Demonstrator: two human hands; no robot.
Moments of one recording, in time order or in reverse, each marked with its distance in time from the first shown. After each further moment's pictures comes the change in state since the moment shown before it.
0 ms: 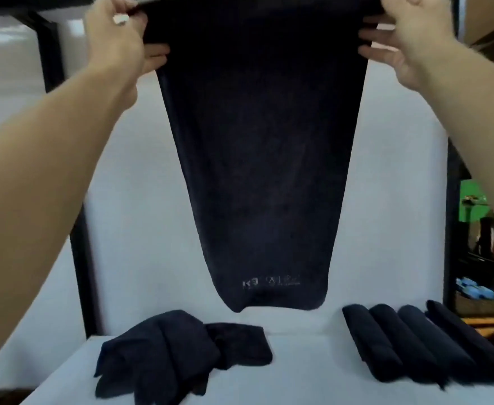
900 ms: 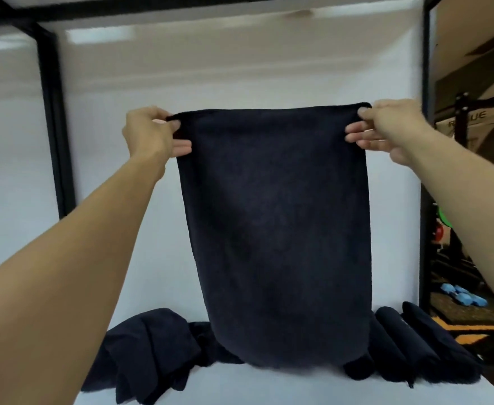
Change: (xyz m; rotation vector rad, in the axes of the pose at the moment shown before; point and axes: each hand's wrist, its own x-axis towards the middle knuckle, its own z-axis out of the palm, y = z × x) left_hand -0.088 -0.037 0.039 0.140 0.121 -0.294; right_hand -0.056 0.039 -0.065 -0.226 -0.011 0.360
